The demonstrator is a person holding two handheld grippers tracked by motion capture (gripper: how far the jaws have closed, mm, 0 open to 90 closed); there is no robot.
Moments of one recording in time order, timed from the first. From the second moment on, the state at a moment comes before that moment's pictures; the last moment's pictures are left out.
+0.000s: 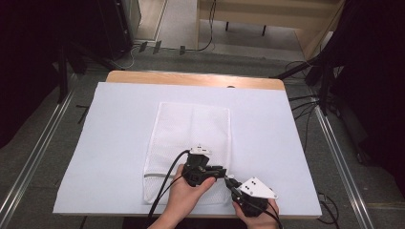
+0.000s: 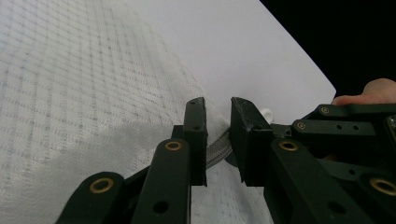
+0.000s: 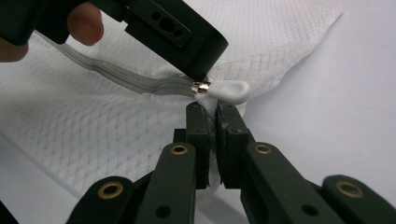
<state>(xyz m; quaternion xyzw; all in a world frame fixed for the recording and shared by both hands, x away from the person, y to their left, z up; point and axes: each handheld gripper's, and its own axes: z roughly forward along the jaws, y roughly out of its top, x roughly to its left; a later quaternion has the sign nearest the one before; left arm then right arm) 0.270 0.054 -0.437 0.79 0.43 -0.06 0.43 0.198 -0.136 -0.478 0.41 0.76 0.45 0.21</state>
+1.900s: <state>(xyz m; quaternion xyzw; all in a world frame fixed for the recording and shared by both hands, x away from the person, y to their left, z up) 0.262 0.050 -0.423 0.76 0.44 -0.05 0.47 0.197 -0.131 -0.480 0.40 0.77 0.46 0.20</state>
